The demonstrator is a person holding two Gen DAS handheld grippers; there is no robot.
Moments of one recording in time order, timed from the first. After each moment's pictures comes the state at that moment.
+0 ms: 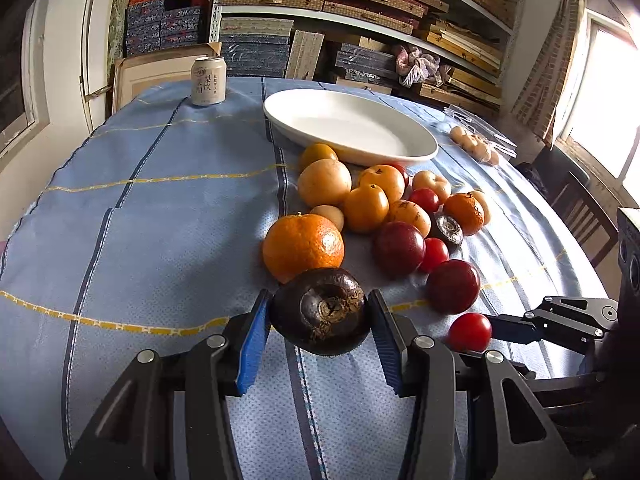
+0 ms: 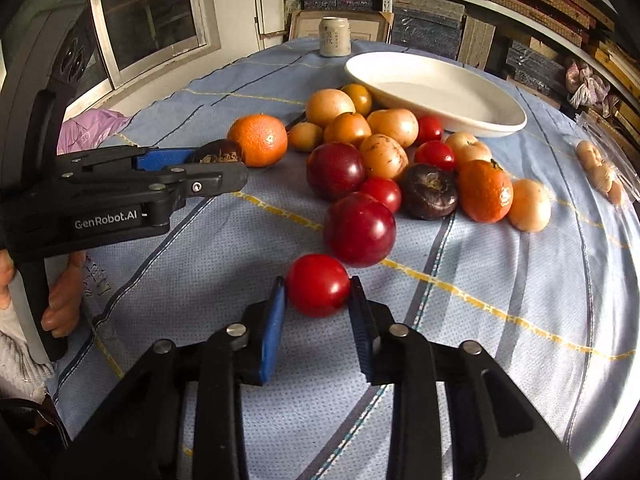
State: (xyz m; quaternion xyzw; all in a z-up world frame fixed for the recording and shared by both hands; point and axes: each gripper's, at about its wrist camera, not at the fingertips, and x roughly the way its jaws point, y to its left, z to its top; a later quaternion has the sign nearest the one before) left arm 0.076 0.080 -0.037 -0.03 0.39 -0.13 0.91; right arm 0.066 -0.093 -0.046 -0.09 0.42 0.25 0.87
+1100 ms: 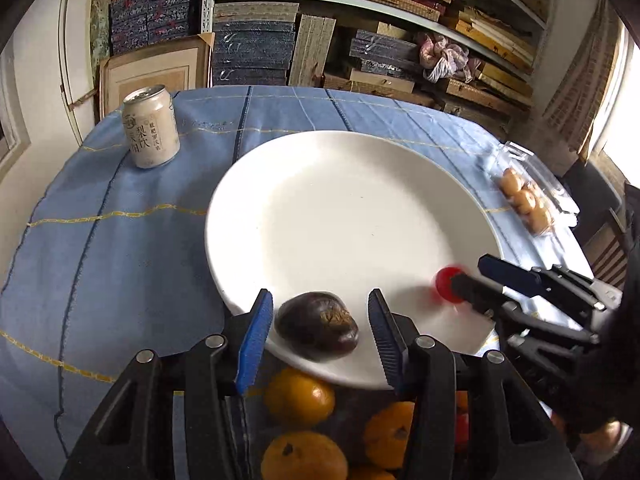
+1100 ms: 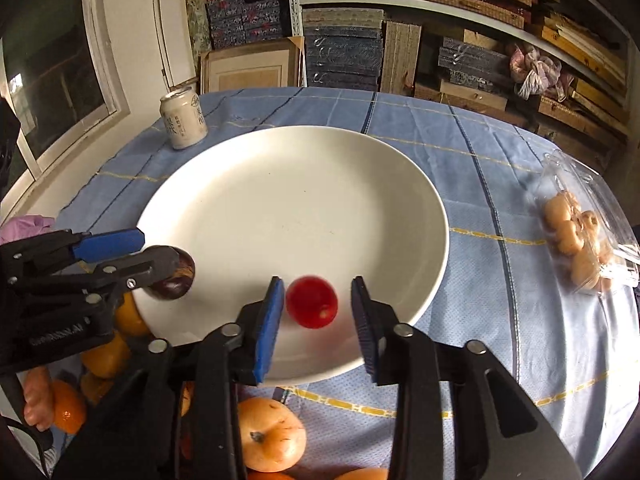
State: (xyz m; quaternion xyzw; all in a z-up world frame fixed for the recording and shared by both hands) left arm 0.286 0.030 -0.005 -0.03 0.43 -0.11 0.90; right arm 0.308 -0.148 -0.016 -0.03 0.40 0.15 0.91
